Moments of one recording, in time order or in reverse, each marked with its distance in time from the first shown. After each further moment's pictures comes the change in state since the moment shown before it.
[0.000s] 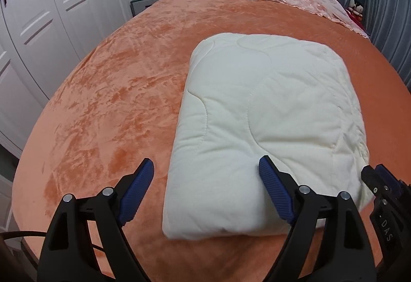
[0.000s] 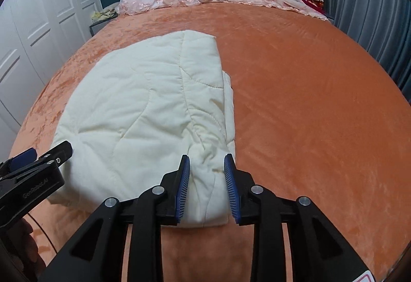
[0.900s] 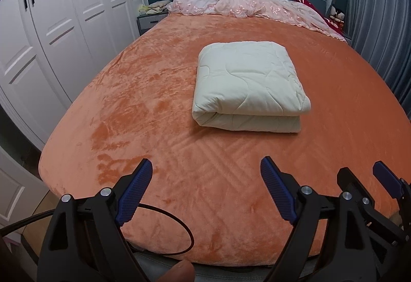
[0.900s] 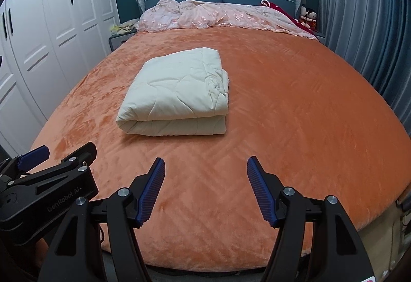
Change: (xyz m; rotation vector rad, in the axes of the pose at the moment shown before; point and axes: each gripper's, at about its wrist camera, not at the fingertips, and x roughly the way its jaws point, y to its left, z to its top) left arm -0.187 0.016 -0.131 0.015 -0.084 -0.012; right arm -0.191 0.008 -0.125 -0.037 -0.119 0.003
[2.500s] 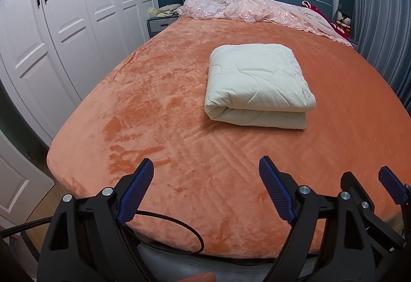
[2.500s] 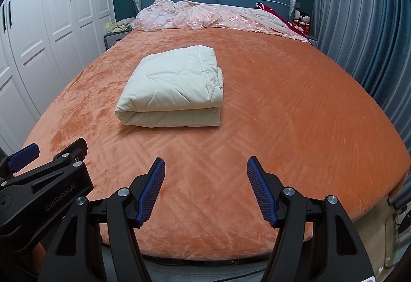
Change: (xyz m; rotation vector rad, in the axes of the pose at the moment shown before) left arm -0.019 0.008 -0.022 -0.026 -0.032 0.040; right arm -0.018 0.011 -0.021 -0.015 -0.010 -0.051
